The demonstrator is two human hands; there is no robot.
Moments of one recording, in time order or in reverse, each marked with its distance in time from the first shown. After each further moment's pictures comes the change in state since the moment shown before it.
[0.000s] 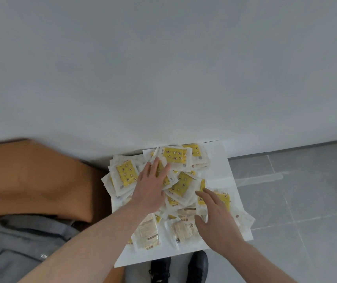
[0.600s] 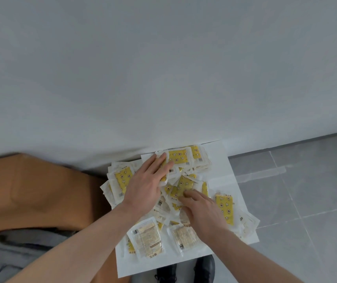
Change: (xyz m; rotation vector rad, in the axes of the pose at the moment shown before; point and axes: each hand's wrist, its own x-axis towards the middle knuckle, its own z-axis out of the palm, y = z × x) left_hand -0.004 -0.005 -0.049 -0.109 0.349 0.259; right_hand 0.049 -0.005 0.031 -0.228 0.068 -0.245
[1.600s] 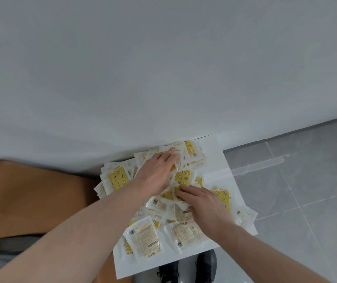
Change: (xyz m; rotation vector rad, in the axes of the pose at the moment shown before) left_hand 0.061 0.005 0.031 0.102 -0.397 0.030; right_hand -0.007 0.016 -0.018 0.043 0.039 -0.121
